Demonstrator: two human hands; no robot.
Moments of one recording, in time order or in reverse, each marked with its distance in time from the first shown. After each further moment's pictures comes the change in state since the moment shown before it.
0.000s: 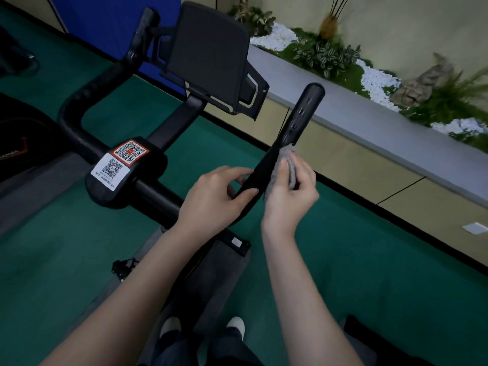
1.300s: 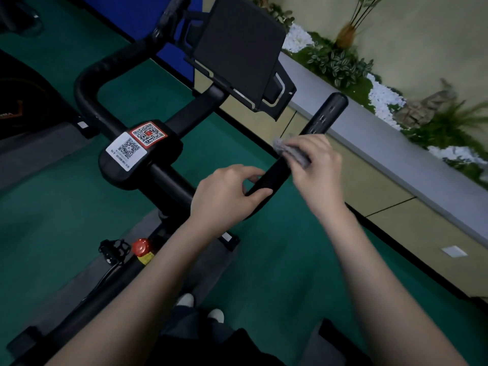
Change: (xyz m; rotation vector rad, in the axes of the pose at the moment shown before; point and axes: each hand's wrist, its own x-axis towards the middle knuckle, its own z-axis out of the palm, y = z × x) left_hand -0.002 -0.003 0.001 0.103 0.039 -0.072; right_hand 0.064 -0.035 -0.008 -0.727 -0.774 -0.716
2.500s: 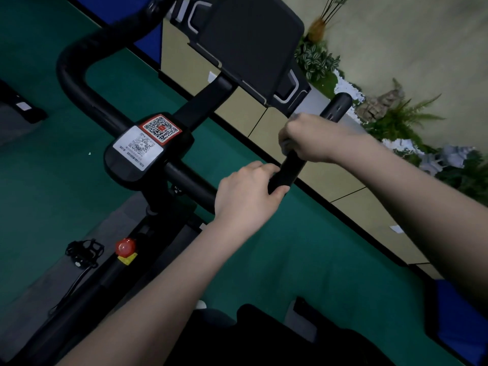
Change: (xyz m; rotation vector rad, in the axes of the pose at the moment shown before) left_hand 0.001 -0.005 0.000 -0.051 -0.026 0.055; right_hand 0.085 -0.026 0.008 -0.716 -0.947 -0.176
